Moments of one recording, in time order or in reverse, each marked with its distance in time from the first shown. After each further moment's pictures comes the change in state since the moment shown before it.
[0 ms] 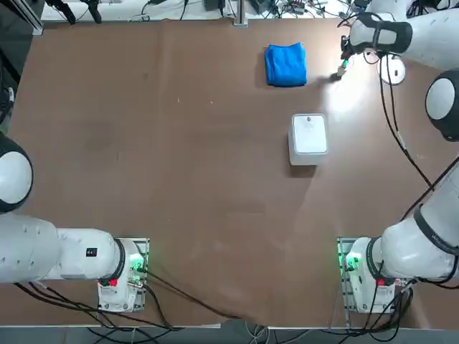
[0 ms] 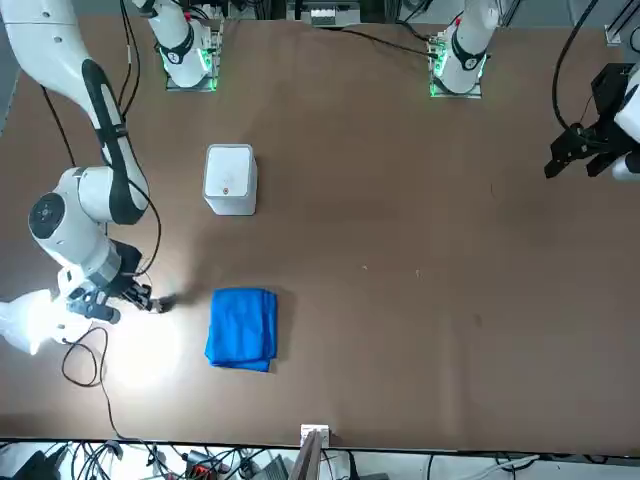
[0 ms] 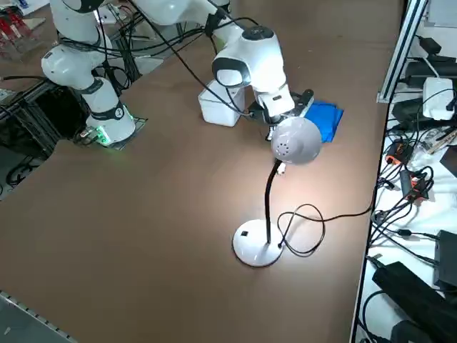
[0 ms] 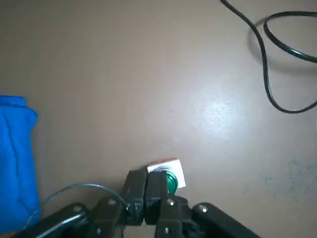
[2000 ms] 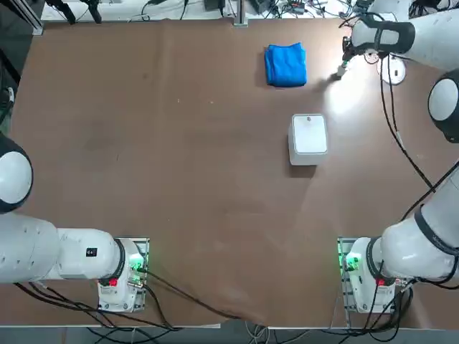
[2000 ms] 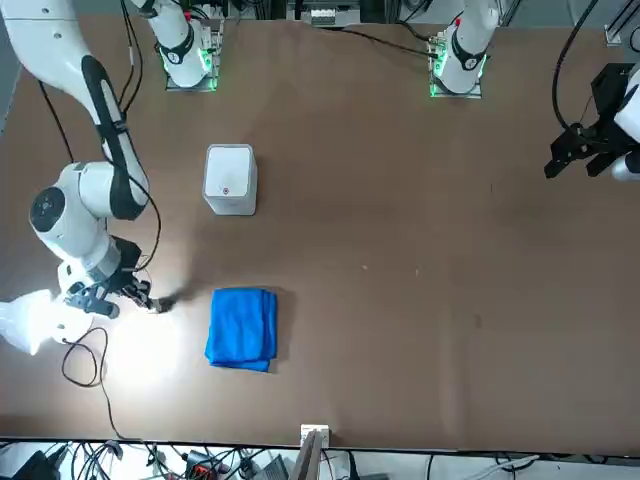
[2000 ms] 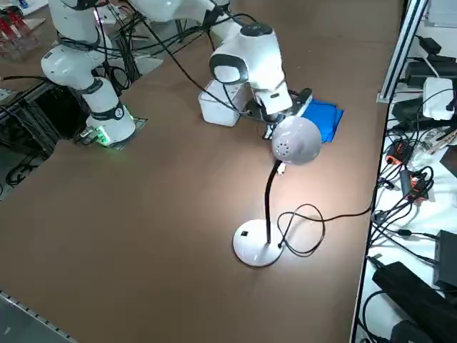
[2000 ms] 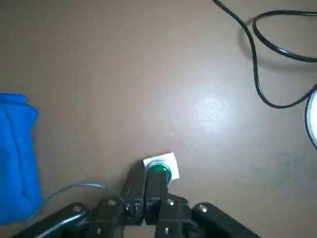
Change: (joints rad) arm -0.004 -0.032 -0.003 0.028 0.000 -0.097 0.003
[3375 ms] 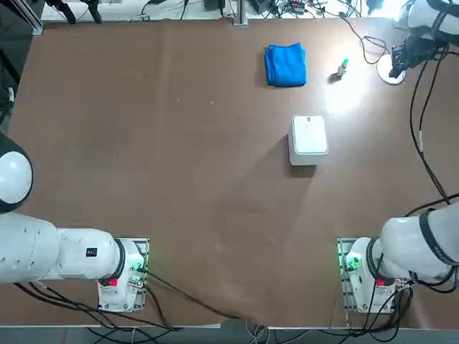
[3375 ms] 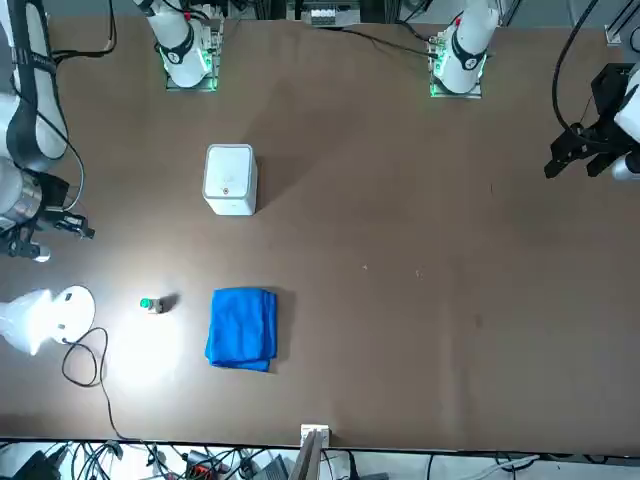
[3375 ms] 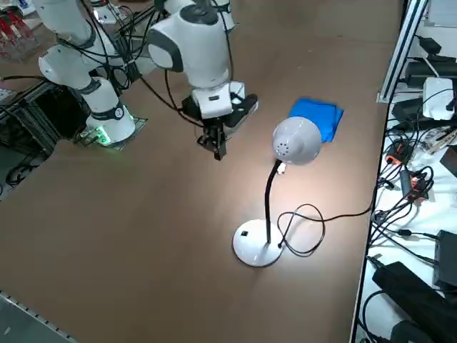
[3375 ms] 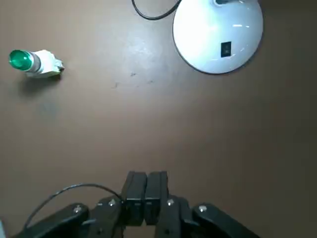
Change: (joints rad) arm -0.224 -0.308 -0.039 -0.269 -0.009 -0.214 -0.258
